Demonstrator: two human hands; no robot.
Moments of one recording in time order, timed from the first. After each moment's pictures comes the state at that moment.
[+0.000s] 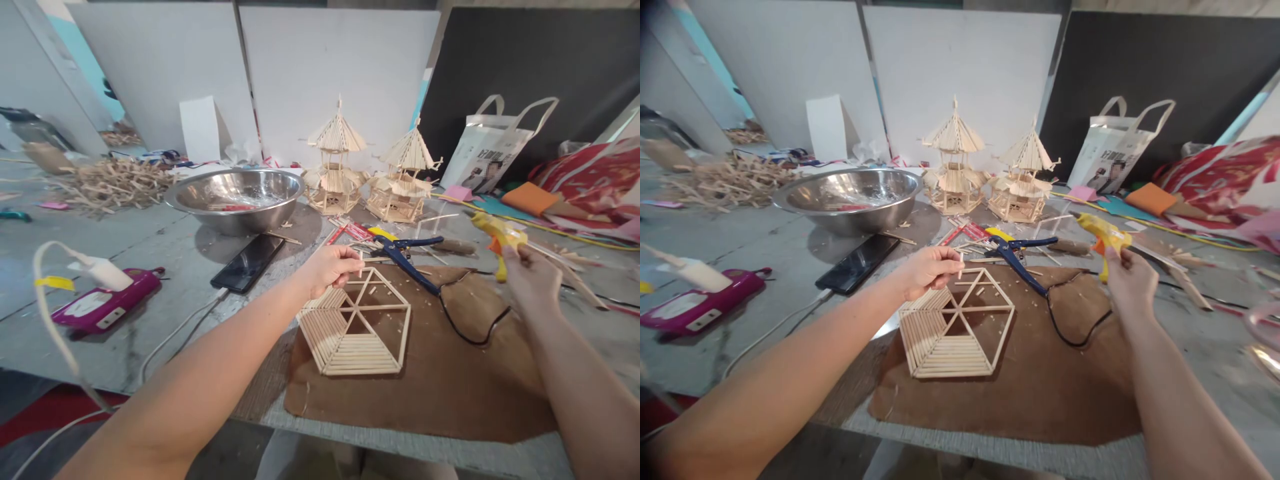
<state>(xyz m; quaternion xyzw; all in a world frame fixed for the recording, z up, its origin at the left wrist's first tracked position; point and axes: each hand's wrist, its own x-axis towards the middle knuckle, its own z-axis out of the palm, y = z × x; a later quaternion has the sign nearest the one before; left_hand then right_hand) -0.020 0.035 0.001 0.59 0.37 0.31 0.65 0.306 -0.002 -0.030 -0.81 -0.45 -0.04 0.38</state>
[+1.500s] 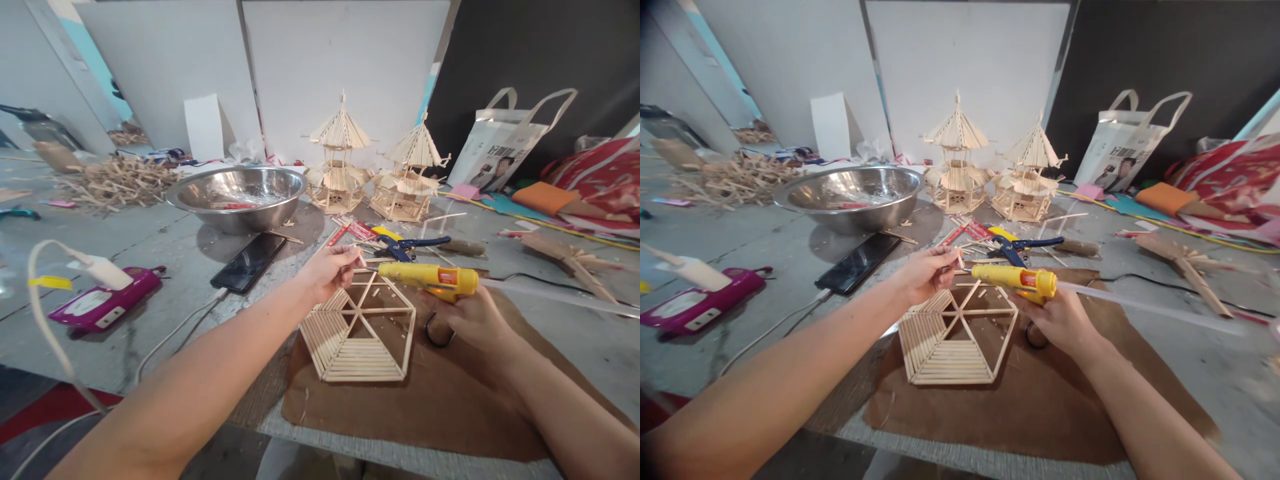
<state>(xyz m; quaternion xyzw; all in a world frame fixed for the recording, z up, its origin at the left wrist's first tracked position) -0.015 0.037 -0.006 0.44 0.34 0.39 0.74 0.203 -0.033 -0.037 -0.52 -0.70 0.21 0.43</state>
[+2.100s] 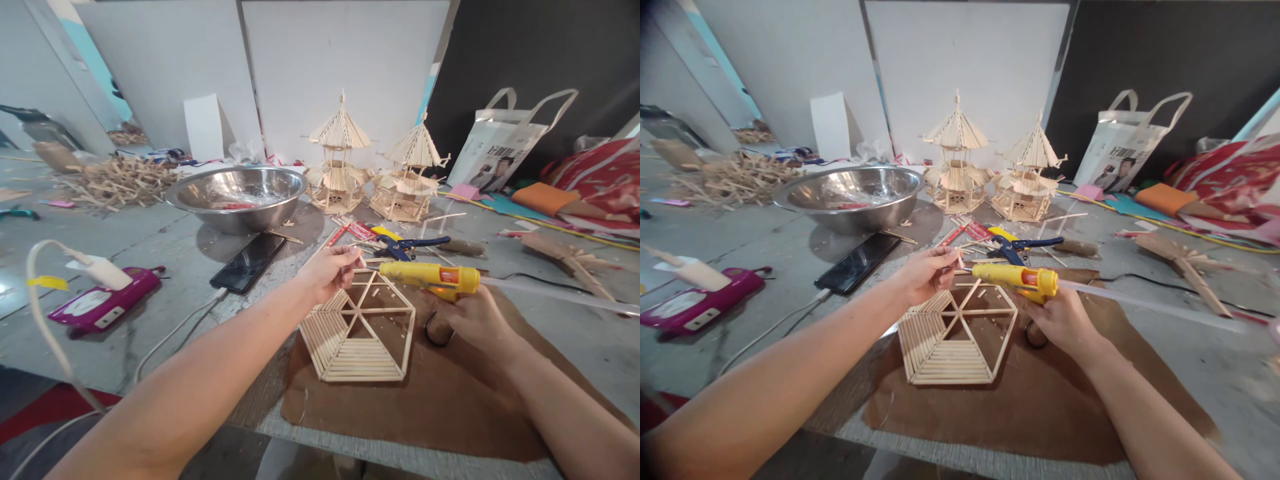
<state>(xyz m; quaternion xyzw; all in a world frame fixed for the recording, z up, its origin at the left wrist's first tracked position) -0.014 0.034 -0.003 0.42 0.35 0.39 0.74 0.207 -0.030 -0.040 -0.50 -0.73 0.16 0.43</state>
